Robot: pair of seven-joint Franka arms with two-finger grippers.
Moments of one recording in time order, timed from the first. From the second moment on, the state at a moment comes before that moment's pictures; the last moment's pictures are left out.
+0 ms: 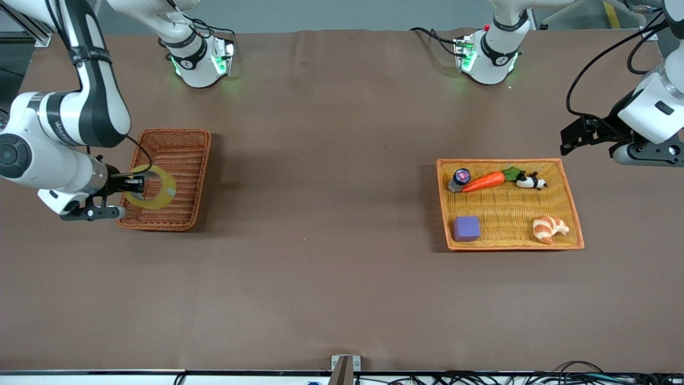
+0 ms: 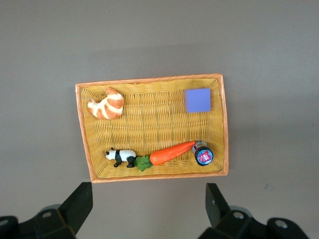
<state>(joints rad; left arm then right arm) -0.06 0.03 -0.06 -1.56 0.00 1.60 -0.04 0.11 0.18 -0.17 -2.00 -0.03 2.00 -0.12</state>
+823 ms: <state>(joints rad) -0.06 0.03 -0.06 -1.56 0.00 1.61 -0.04 0.11 0.16 -0.25 -2.48 -0.03 2.61 -0.20</state>
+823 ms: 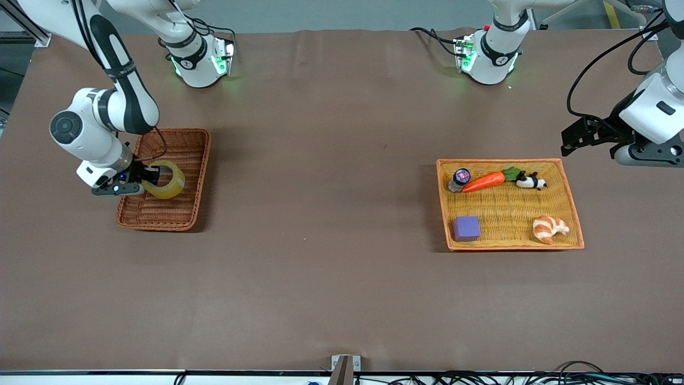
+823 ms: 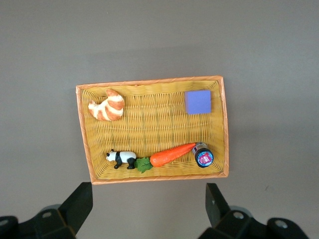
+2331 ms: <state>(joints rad) -0.05 0.03 -0.06 -1.56 0.00 1.63 -0.04 0.04 0.07 -0.04 -1.47 -0.03 1.57 0.05</state>
